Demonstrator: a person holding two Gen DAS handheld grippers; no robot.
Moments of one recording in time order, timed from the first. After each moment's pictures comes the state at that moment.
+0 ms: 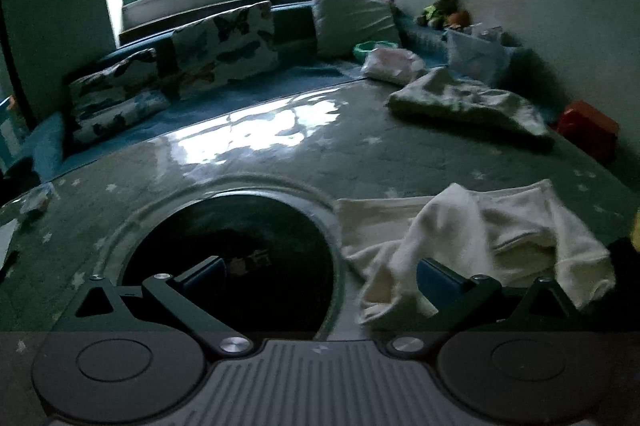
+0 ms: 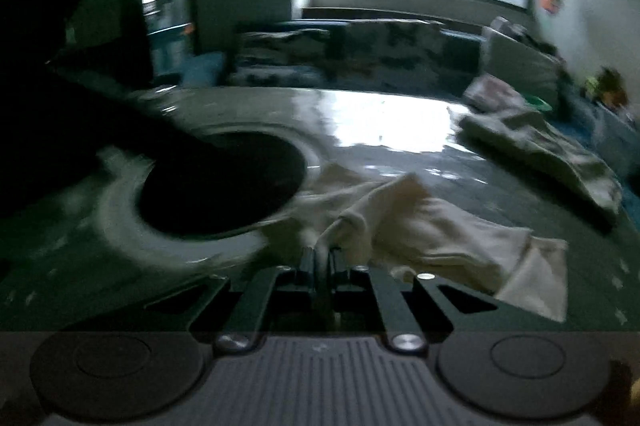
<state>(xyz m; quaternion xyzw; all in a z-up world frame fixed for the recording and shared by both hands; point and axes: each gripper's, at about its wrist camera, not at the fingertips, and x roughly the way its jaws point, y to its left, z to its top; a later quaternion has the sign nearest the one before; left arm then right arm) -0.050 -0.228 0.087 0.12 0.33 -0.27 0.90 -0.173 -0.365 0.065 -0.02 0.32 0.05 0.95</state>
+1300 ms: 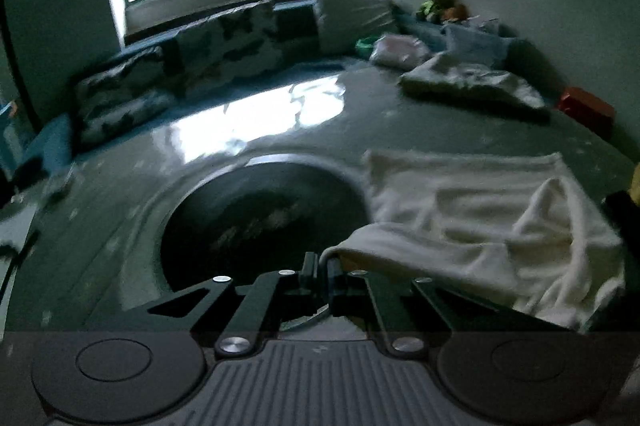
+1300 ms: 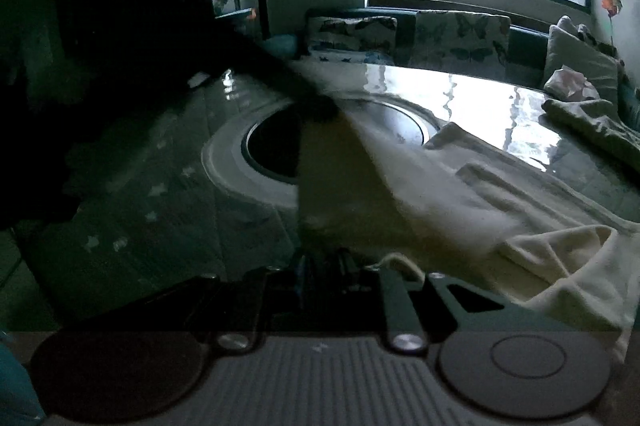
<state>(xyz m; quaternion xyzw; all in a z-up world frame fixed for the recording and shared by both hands) -0.075 -0.155 0.068 0.14 0.34 -0.26 0.90 -0.211 -0.308 0.056 0.00 0.33 0.14 0.93</state>
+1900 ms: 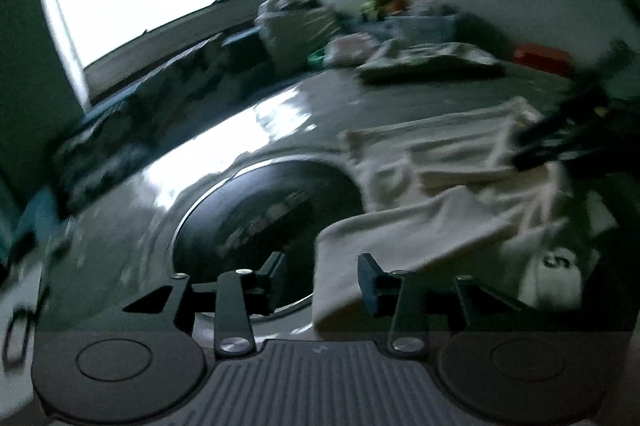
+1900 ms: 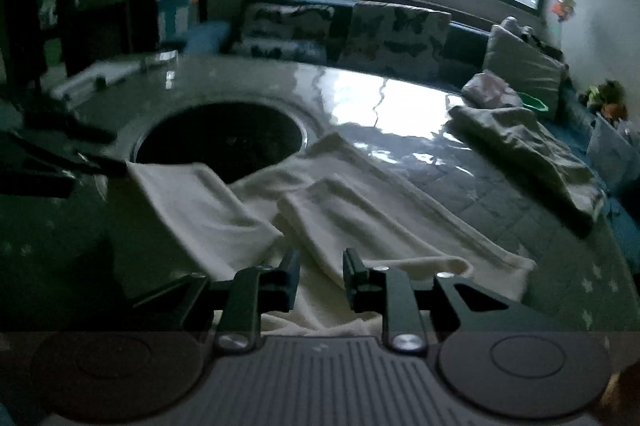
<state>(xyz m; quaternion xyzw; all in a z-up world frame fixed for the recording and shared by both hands) -0.110 -0.144 0.056 0.25 0.25 -0.34 0.87 -0.172 -0.377 0.070 -0.07 0.36 0.04 0.93</state>
